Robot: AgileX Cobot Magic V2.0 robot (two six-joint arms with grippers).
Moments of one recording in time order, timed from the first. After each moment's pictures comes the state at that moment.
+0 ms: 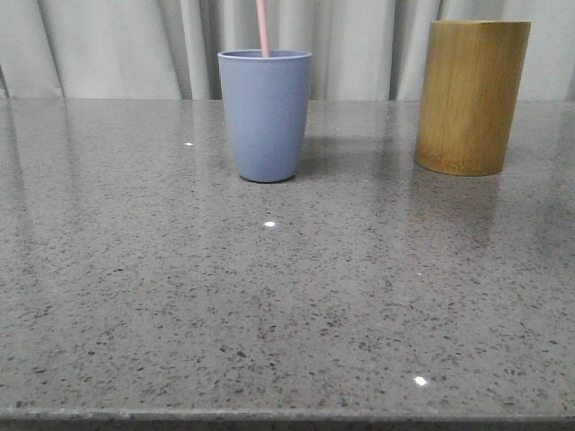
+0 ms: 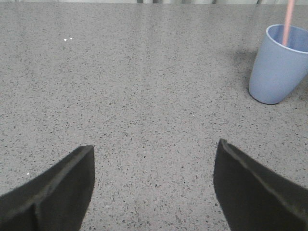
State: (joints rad) left arm -0.13 0.44 -0.58 -0.18 0.63 0.03; right arm 0.58 1.75 -1.53 0.09 0.11 0.11
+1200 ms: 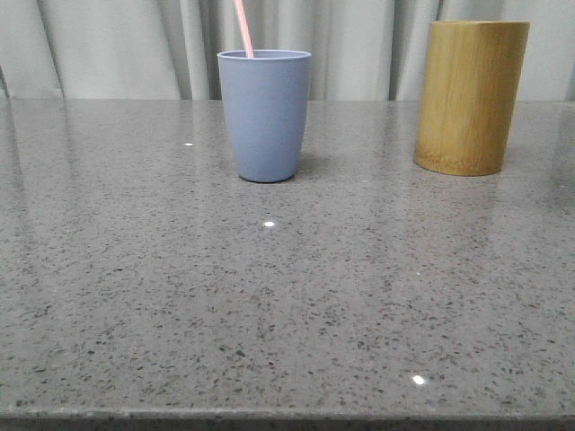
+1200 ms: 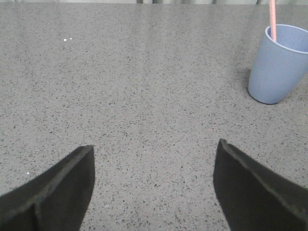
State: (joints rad) left arm -0.13 0.44 -0.58 -0.18 0.63 0.03; right arm 0.20 1.04 -1.05 0.03 0.47 0.11
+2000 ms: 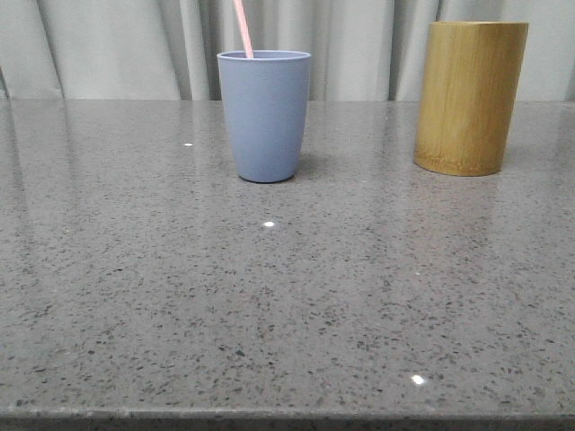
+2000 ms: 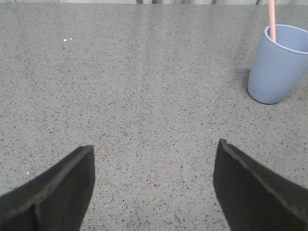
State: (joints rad) left arm -0.13 0.44 -0.58 -0.18 0.63 0.03; right arm 0.15 0.36 -0.62 -0.05 0.78 0.11
